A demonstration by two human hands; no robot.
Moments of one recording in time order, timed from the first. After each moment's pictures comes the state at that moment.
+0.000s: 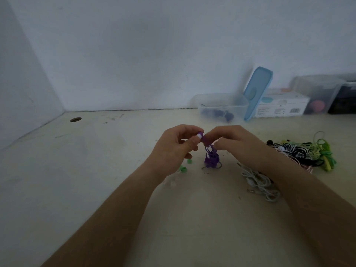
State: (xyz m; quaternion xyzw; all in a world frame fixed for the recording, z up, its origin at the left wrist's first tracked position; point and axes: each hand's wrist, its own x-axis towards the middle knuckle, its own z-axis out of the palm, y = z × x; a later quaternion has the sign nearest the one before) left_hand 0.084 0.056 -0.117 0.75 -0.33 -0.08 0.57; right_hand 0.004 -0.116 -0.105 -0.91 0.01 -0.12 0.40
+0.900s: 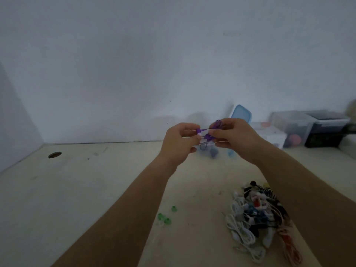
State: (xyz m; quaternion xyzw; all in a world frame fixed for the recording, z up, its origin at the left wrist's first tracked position) left_hand 0.145 -0.041 -0.050 0.71 -0.29 -0.09 0.64; right_hand 0.068 -0.197 -0.036 -0.75 0.14 -0.21 0.61
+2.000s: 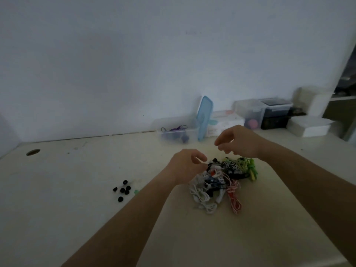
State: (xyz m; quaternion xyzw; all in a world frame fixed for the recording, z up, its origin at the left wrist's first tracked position) left_hand 0.048 -0.064 -0.094 0.83 -0.41 -0.15 0.35; right_hand -0.053 -0.245 -0.049 -0.93 0.16 -0.10 0.31
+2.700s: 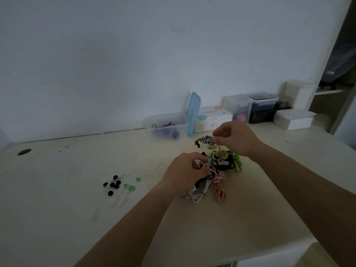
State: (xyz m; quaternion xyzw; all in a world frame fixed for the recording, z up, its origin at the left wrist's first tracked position) left_hand 0.012 -0.071 -0.119 0.82 -0.44 -0.08 0.35; right_hand -0.077 -0.248 -0.066 -0.89 0.20 -0.23 0.33
